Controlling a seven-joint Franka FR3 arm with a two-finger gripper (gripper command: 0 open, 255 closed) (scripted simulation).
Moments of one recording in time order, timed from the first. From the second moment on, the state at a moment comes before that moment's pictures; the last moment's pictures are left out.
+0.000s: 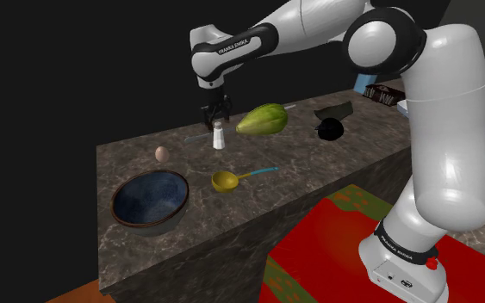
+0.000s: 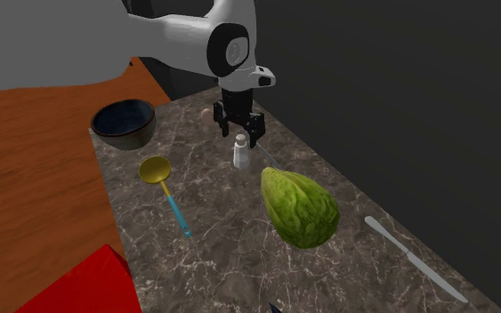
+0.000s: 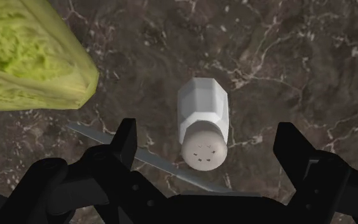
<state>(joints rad) 0.11 0.51 0.08 -1.48 -0.11 1.87 0.07</state>
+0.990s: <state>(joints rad) 0.11 0.51 0.08 -1.50 -0.11 1.90 0.07</state>
